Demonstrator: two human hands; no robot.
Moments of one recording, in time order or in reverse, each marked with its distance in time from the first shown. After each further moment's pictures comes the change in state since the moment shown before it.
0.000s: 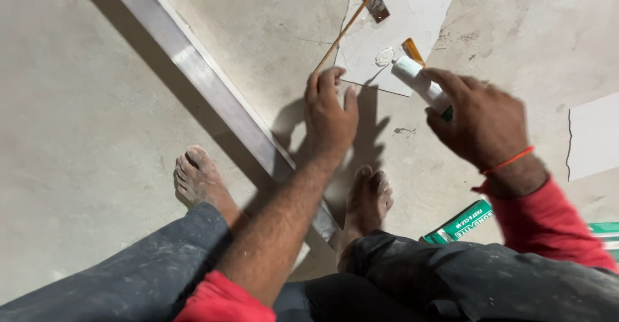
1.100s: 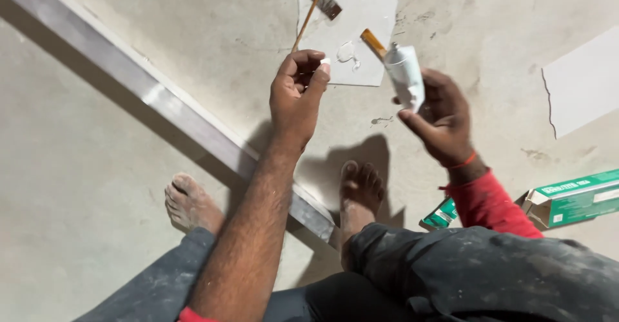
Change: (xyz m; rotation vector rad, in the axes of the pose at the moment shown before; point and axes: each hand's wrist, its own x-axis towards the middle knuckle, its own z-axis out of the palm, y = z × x) left_hand 0.035 0.021 -0.023 -0.692 -0.348 -0.087; right_hand -0.046 0.021 0.090 1.437 0.369 -0.028
